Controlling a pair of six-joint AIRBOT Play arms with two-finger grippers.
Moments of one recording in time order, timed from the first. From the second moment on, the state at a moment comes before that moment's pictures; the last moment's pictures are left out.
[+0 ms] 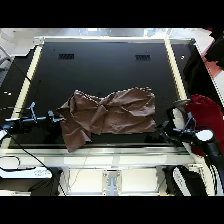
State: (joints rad) left arm 0.59 -1.48 0.64 0.51 -1.16 -0.82; right arm -0.33 -0.72 0.28 -0.82 0.99 1.61
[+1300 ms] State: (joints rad) left arm 0.66 -0.96 0.69 0.41 -1.31 -0.82; right arm -0.33 -0.70 0.63 -0.48 1.11 1.04
